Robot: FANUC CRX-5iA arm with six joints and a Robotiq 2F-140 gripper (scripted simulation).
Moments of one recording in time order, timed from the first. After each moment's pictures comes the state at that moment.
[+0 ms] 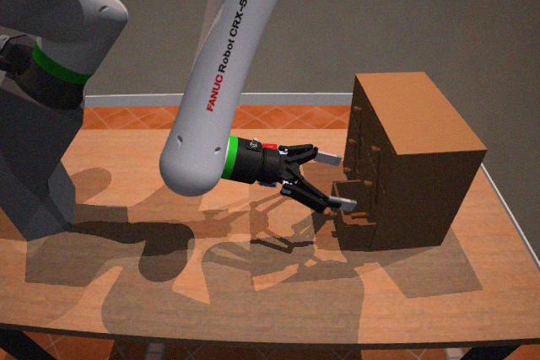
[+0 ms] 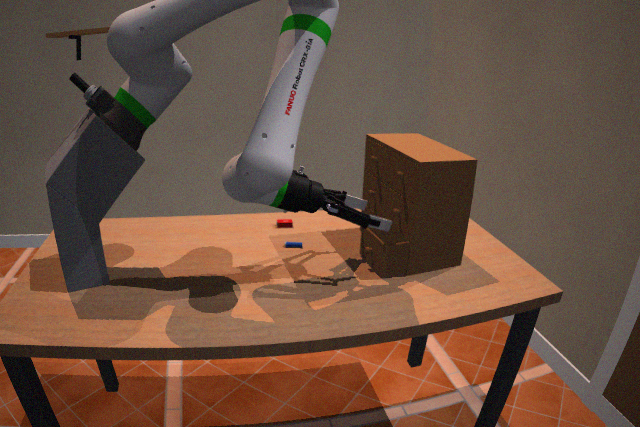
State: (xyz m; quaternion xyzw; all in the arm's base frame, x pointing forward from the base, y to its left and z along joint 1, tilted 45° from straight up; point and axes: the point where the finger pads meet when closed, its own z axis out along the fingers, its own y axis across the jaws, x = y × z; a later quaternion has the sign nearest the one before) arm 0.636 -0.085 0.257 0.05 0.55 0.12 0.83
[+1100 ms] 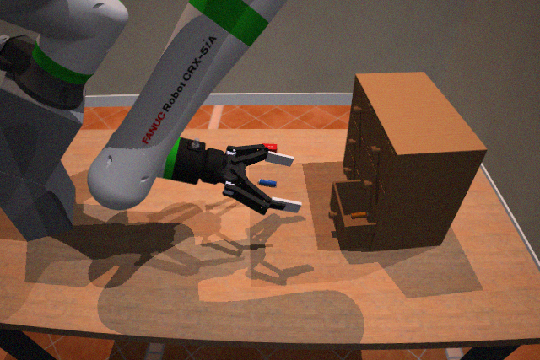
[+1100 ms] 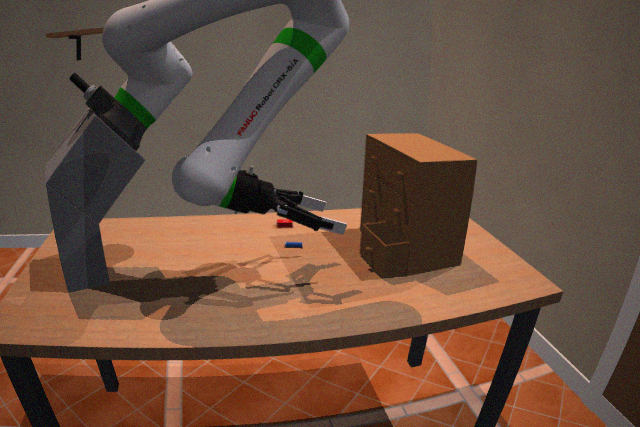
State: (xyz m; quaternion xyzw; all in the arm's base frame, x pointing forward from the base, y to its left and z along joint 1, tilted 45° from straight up) arm 0.545 -0.082 0.181 0.05 0.55 0.12 0.83
